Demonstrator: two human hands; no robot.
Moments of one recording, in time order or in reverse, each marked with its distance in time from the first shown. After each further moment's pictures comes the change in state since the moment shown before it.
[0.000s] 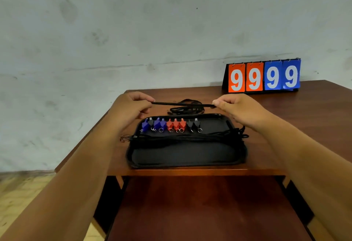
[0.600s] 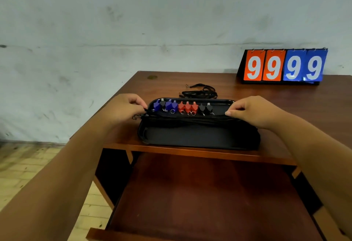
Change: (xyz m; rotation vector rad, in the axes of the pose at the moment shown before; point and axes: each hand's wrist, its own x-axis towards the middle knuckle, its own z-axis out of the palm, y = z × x) left_hand -0.030 -0.066 -0.039 0.274 -0.061 -0.077; right_hand 0.004 0.036 0.022 -0.321 -0.213 -0.015
